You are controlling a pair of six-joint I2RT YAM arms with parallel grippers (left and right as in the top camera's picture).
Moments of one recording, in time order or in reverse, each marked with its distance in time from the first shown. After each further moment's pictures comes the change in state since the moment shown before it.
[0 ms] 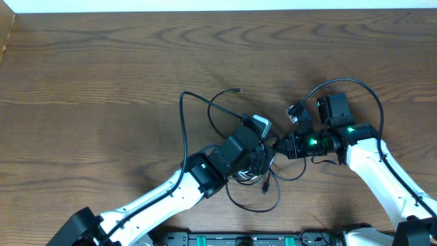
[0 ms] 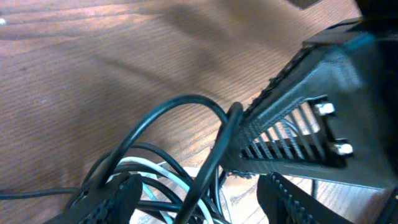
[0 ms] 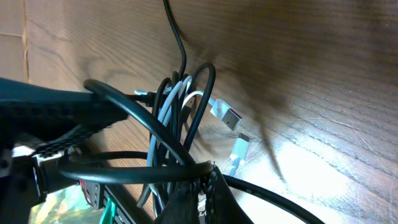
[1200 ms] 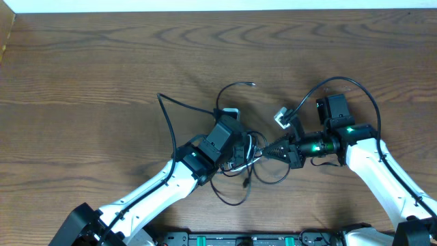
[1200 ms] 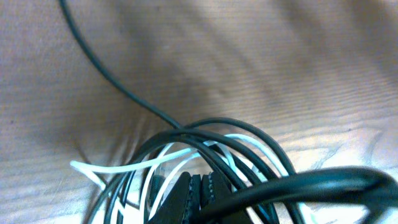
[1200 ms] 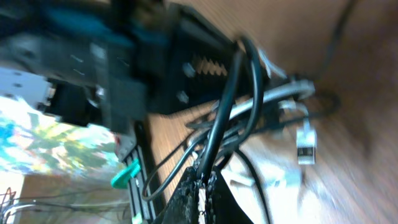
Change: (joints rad) left arm 0.141 0.017 0.000 -0.180 -0.064 -0.187; right arm 0.002 0.000 0.000 -0.010 -0.343 -0.457
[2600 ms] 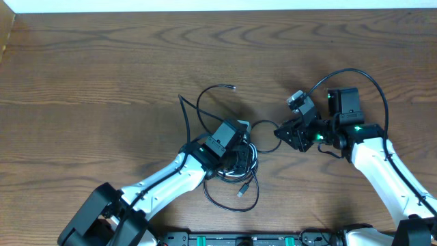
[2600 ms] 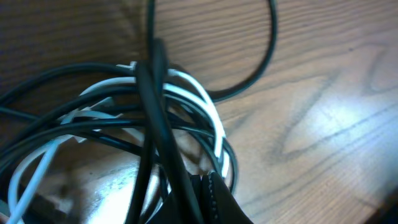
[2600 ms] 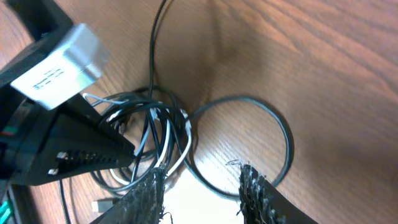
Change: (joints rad) left arm 0.015 0.130 0.000 -0.004 0.256 0.101; right arm -0.054 0.000 -0.002 0.206 0.362 0.047
